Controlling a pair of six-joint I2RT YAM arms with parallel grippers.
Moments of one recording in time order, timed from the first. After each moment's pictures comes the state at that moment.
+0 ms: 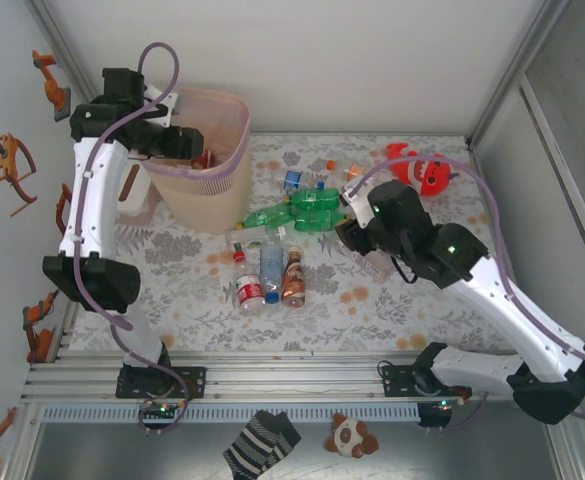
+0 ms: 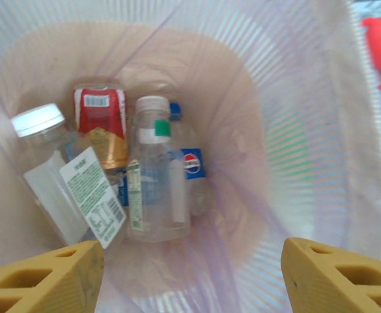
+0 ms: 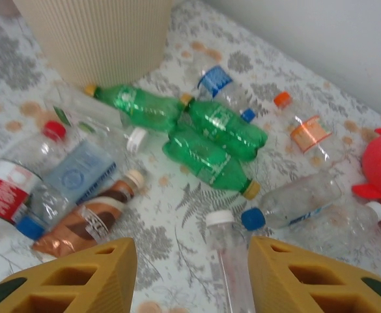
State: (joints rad) left arm -0.13 1.79 2.15 -1.28 0.31 0.04; right arm 0.79 1.12 1.32 -0.89 0.19 -0.06
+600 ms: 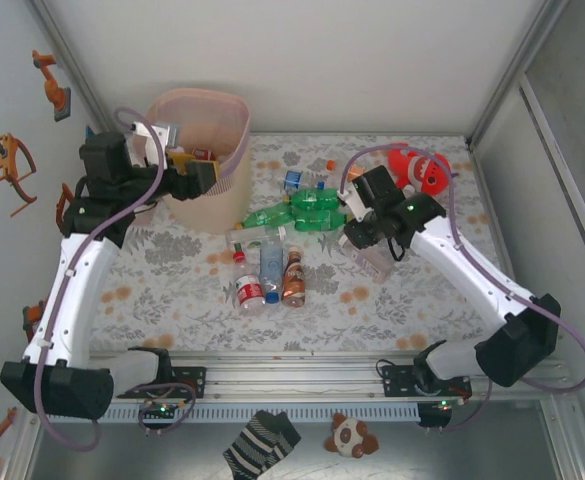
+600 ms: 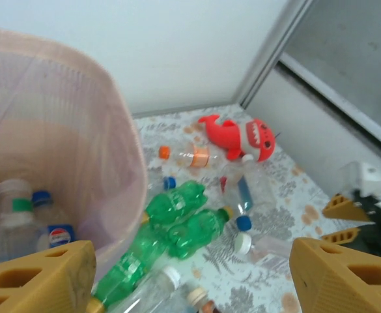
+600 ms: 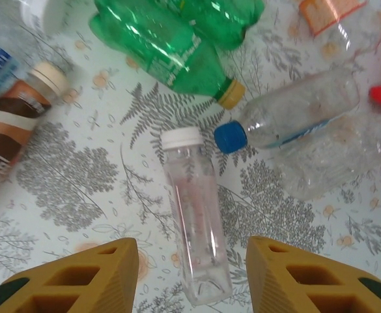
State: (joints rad) left arm -0.18 1.16 1.30 -0.51 0.63 -0.13; right arm 0.56 1.38 1.29 -0.98 0.13 -0.17
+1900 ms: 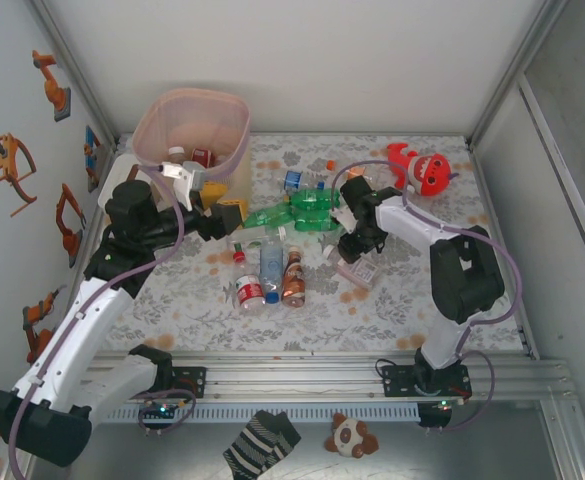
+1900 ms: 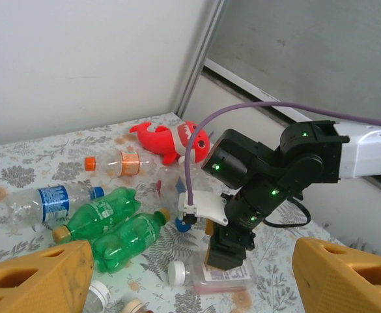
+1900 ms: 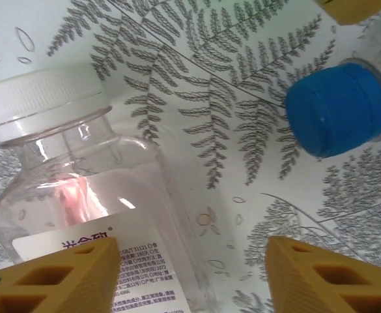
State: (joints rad) left arm -0.39 0.94 0.95 -0.20 0.60 -0.23; right arm 0.45 1.78 1.25 -0.89 -0.01 -0.24
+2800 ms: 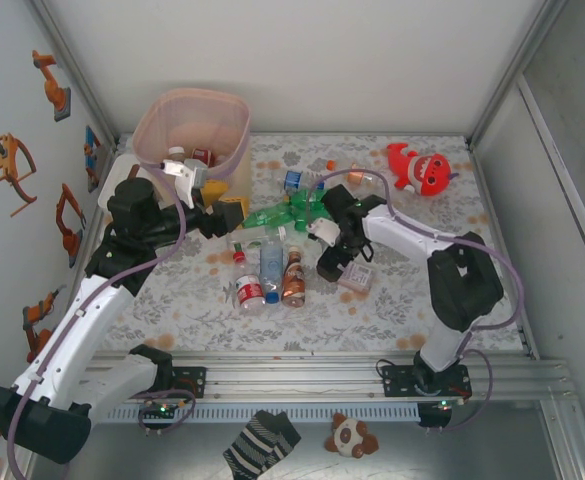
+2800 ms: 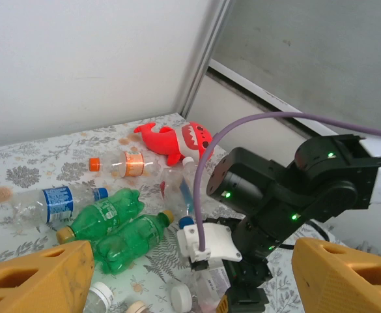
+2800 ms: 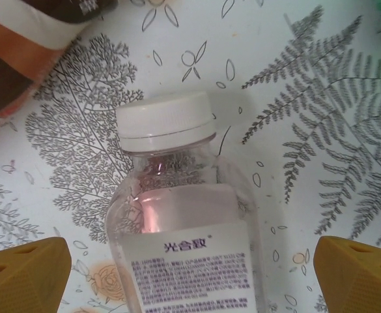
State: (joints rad) left arm -0.41 0.96 0.97 -0.21 0.57 -0.23; right arm 0.59 1.75 1.24 -0.89 -0.09 -0.40
